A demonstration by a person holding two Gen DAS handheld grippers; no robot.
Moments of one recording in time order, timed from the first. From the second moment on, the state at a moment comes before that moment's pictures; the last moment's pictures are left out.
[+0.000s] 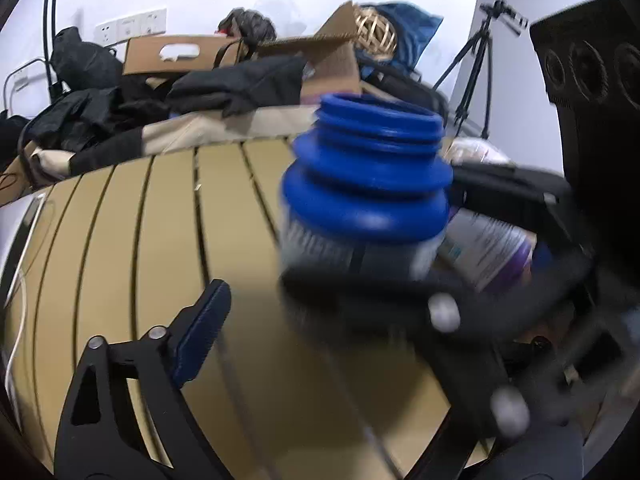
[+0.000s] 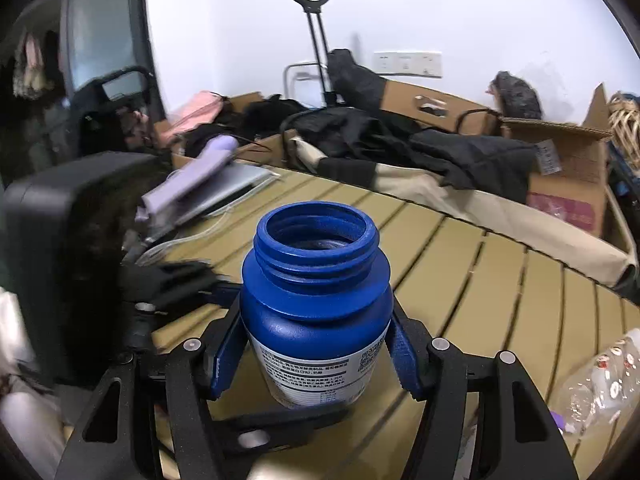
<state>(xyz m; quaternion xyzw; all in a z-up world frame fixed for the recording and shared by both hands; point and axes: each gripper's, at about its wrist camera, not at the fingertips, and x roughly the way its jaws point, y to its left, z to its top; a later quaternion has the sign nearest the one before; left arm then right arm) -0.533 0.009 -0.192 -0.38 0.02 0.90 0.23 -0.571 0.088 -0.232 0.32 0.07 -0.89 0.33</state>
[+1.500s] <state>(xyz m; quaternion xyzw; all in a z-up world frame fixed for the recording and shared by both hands) -0.271 -0.031 0.068 -0.27 -0.02 0.96 0.04 -0.307 0.198 0.006 0.33 0.03 -0.93 0.18</state>
